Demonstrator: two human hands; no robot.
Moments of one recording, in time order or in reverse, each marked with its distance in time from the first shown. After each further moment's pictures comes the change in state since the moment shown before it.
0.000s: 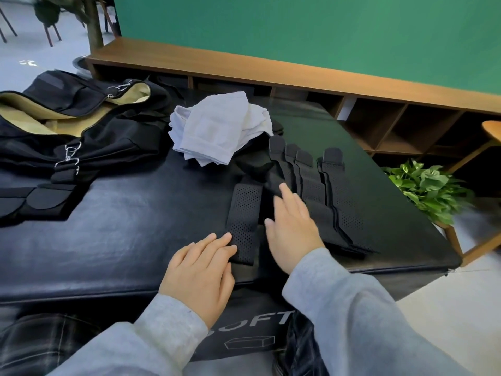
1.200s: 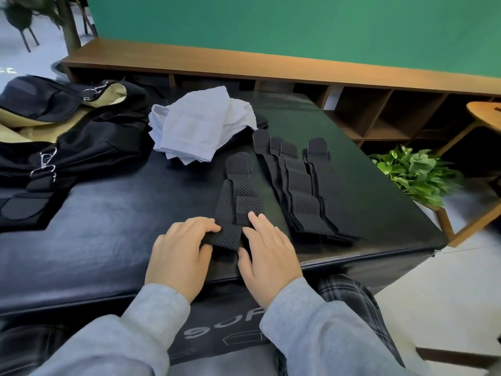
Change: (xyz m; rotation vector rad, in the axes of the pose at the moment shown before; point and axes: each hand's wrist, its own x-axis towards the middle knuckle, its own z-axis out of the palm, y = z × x) left_hand 0.031 -0.003 -0.010 -0.192 -0.151 -0.293; right_hand -0.036 0.006 0.059 0.065 0.271 -0.149
